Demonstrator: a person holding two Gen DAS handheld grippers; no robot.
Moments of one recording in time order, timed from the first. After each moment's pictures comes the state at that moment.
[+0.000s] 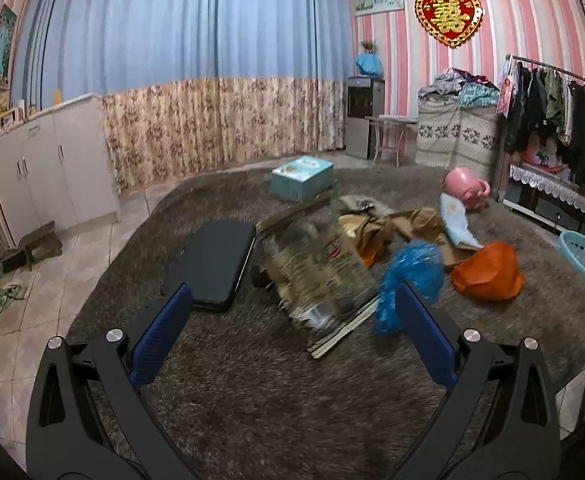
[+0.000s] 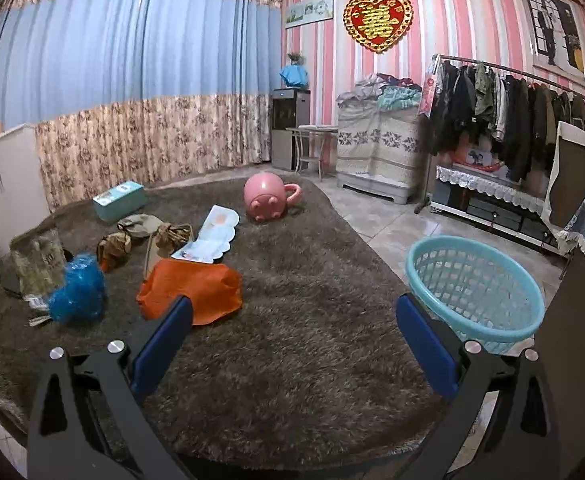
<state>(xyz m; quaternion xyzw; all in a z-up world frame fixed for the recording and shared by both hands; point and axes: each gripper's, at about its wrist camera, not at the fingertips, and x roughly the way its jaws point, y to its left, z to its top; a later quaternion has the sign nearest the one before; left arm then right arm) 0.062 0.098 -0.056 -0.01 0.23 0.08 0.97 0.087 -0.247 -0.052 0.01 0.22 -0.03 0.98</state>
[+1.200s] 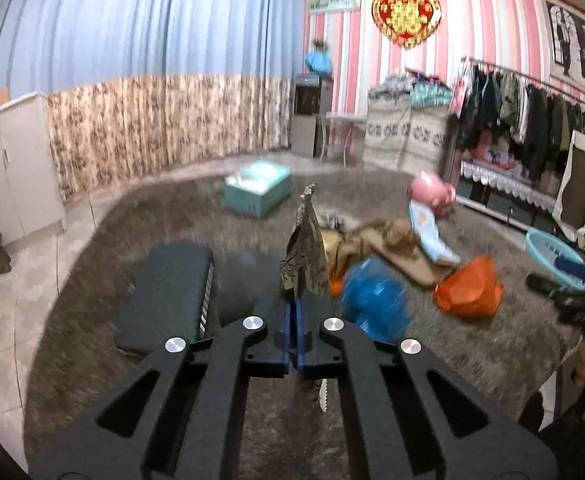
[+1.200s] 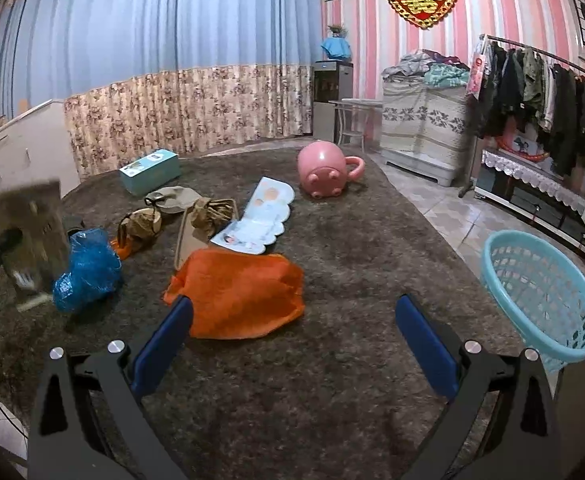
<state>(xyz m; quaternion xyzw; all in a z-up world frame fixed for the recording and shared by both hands) 0.101 0.118 -0.044 -0.02 0.22 -0.03 0.98 0.139 -0.205 -0.068 0.00 0.27 0.05 0.96</state>
